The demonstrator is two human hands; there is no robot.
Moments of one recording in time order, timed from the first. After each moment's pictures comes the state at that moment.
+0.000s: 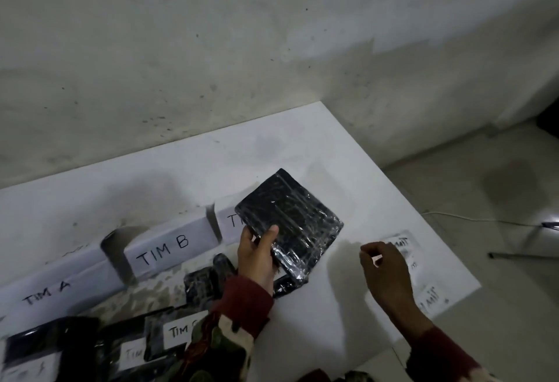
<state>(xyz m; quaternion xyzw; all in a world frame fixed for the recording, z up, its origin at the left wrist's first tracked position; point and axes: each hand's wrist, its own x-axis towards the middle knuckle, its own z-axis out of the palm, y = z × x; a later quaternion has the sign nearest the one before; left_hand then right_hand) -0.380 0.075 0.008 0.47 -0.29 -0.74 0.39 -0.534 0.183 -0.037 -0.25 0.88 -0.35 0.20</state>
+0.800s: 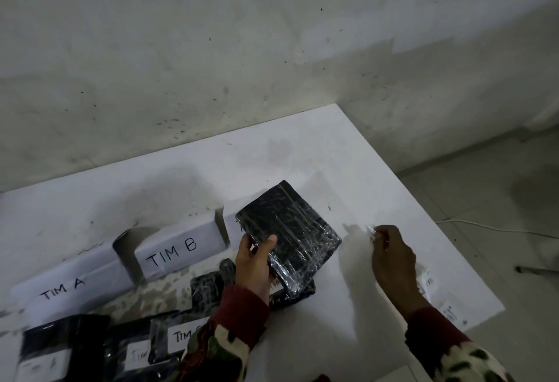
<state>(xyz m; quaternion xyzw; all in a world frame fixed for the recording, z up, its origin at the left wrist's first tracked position) -0.376 0.066 -0.004 0.51 -0.29 -0.72 0.38 -0.563 0.148 -0.053 -0.30 0.87 -0.37 0.11</state>
